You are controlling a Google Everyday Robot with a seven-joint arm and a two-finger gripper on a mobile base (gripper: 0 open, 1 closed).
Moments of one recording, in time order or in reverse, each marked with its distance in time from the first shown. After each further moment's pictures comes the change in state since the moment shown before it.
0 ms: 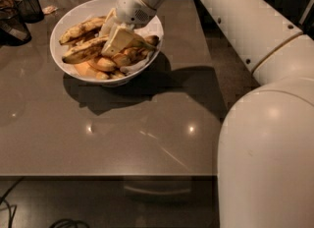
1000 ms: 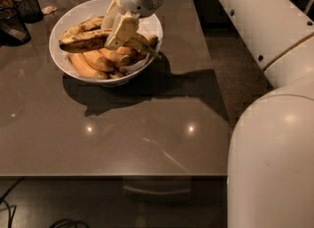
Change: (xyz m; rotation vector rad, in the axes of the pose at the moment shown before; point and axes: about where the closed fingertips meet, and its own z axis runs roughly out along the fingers) arm -0.021 0.005 -0.029 0.030 -0.032 -0.067
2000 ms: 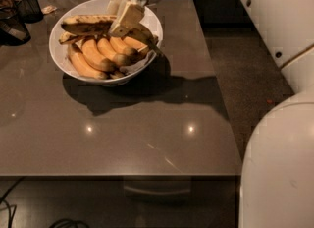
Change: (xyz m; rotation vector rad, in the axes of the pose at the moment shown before) arm -0.012 -0.003 -0.033 0.078 0.034 -0.018
